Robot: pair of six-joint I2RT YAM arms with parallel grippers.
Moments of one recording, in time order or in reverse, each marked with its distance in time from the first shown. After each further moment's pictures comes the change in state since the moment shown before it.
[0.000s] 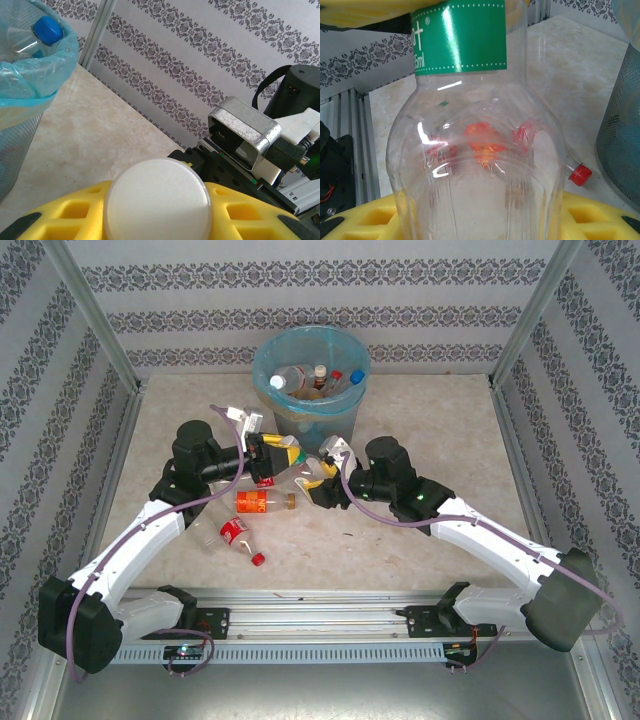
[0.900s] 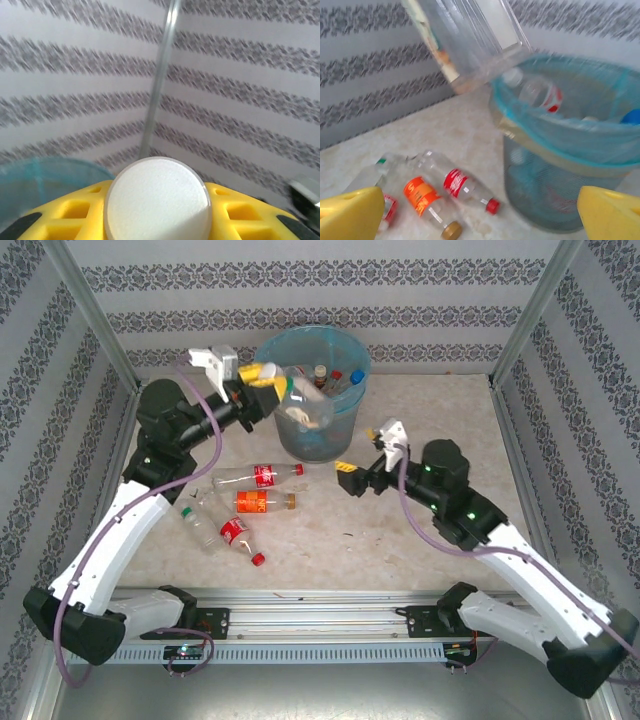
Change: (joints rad) left arm 0.000 0.075 0.481 -0.108 -0.323 0.180; right arm -0.103 -0.354 -0.032 -0.021 0.242 -0.021
